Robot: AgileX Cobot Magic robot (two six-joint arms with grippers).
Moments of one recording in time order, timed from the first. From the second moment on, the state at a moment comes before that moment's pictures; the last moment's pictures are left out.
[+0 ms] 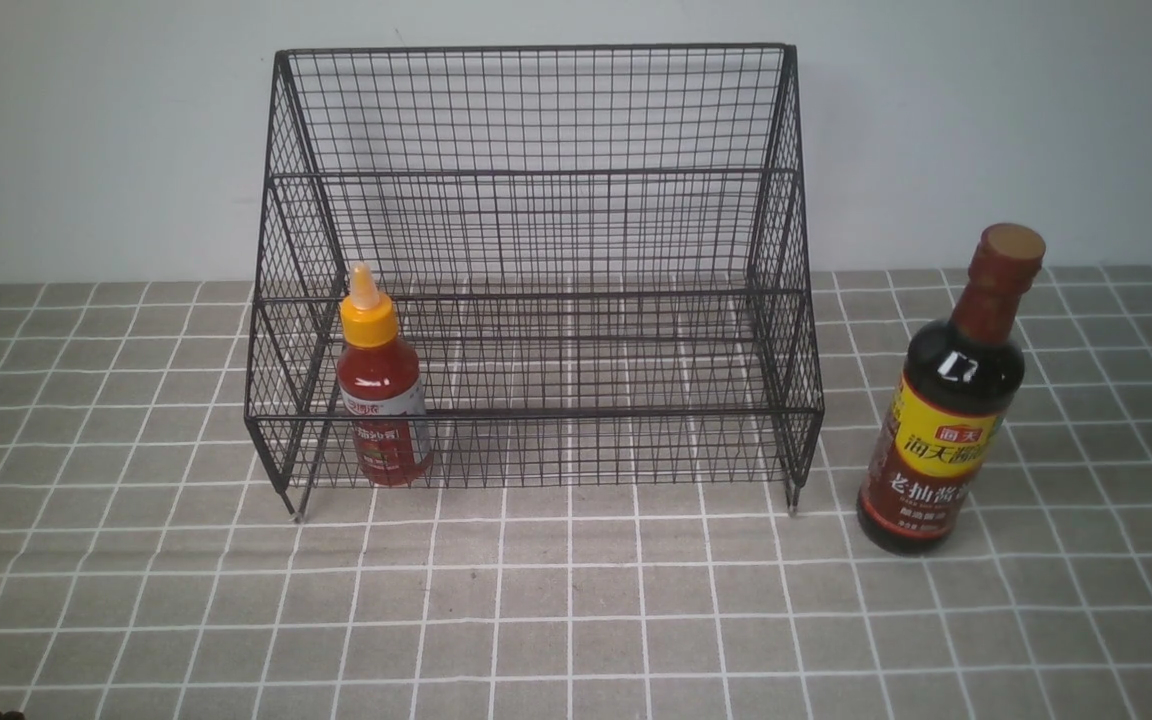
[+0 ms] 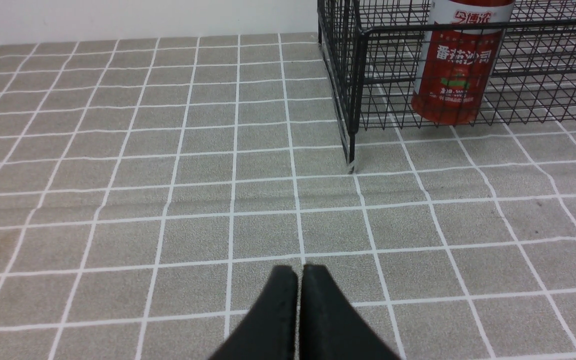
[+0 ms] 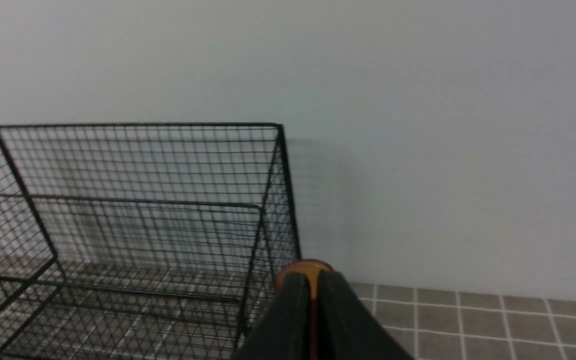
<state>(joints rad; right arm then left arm) 0.26 0.82 -0.61 -0.26 0.09 0.38 -0.06 -0.01 0.03 0.01 0.38 -0.02</state>
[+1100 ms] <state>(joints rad) 0.25 1.39 -0.84 -0.35 0.16 0.40 -0.06 -0.01 0.03 0.01 0.38 -0.02</state>
